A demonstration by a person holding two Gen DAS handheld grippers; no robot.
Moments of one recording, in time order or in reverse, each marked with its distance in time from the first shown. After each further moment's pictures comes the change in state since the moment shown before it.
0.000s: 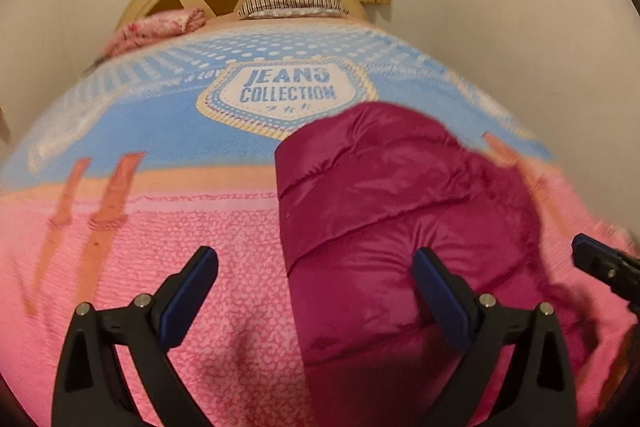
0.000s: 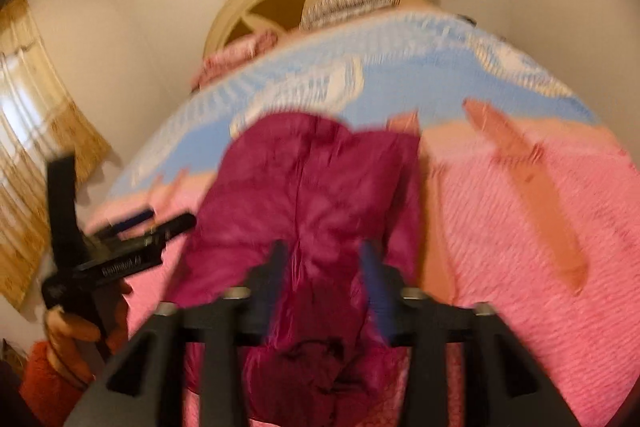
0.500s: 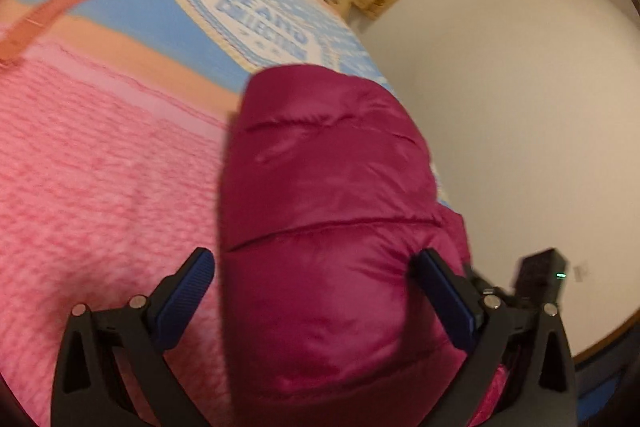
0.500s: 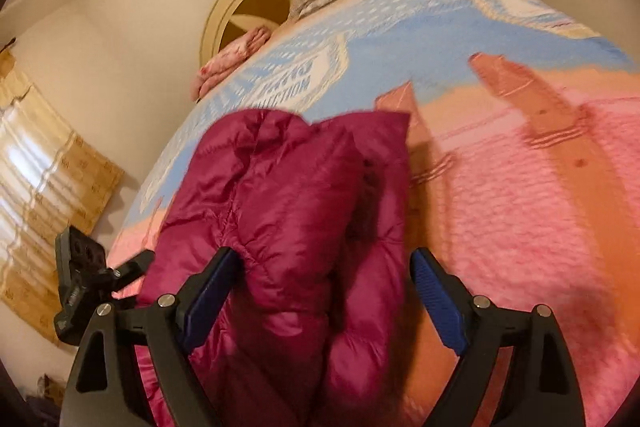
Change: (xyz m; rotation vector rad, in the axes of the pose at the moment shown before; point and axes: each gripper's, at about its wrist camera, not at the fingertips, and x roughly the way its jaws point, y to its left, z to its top) left arm 0.073 0.046 -0.025 -0.412 0.100 -0.493; right arm 0.096 -0.050 0.012 0.128 0.103 0.115
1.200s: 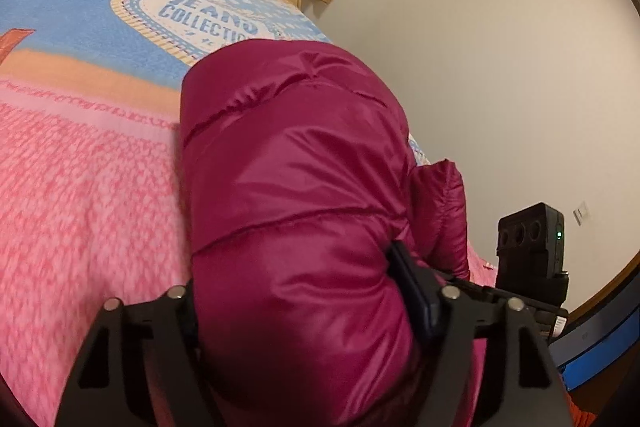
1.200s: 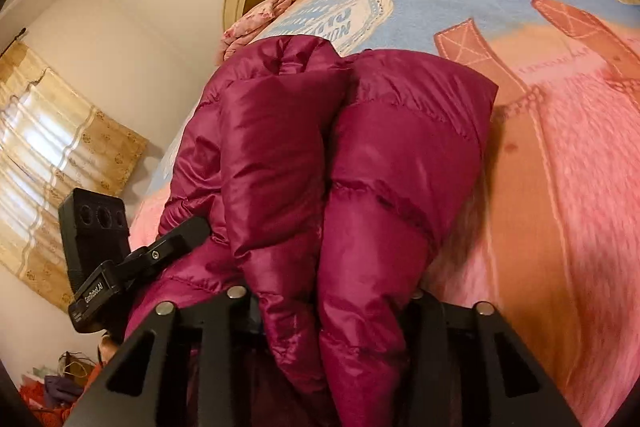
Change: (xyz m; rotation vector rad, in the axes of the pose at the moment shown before) left arm 0.008 -0.024 -0.011 0.184 0.032 -0.033; right arm 0.035 0.026 -0.023 -0.006 0.117 0.091
